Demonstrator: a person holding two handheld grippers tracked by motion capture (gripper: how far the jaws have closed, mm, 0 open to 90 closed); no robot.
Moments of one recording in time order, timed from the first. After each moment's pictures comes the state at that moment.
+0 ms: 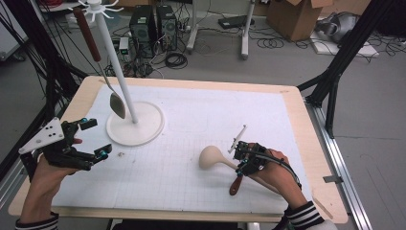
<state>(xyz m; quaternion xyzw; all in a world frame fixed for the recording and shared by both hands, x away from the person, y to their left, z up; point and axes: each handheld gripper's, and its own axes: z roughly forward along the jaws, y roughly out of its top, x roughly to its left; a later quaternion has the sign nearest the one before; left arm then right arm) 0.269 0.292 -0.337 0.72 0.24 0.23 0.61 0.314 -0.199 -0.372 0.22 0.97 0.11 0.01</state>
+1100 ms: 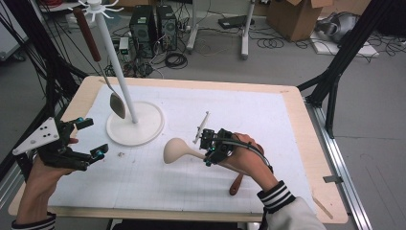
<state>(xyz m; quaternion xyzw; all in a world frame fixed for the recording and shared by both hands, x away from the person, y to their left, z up) 0.266 0.299 -0.335 0.72 0.24 0.24 0.61 0.331 -0.109 -0.338 0.11 0.98 0.15 0.01</state>
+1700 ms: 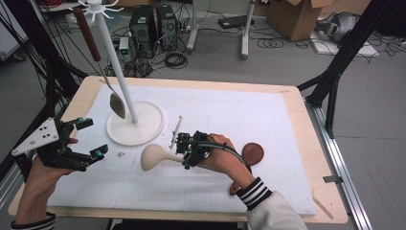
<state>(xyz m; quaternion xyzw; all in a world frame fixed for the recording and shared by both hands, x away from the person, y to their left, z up) 0.265 0.299 -0.333 0.72 0.24 0.24 0.61 0.328 -0.049 -0.348 0.05 0.99 0.16 0.01</state>
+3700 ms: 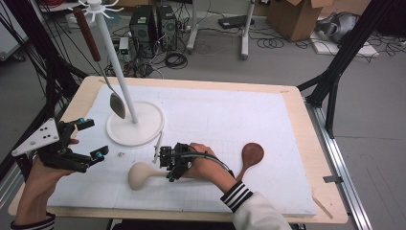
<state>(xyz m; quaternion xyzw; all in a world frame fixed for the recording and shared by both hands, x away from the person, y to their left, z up) 0.264 0.297 -0.333 0.72 0.23 0.23 0.61 0.319 -0.007 -0.388 -0.02 0.98 0.17 -0.02</state>
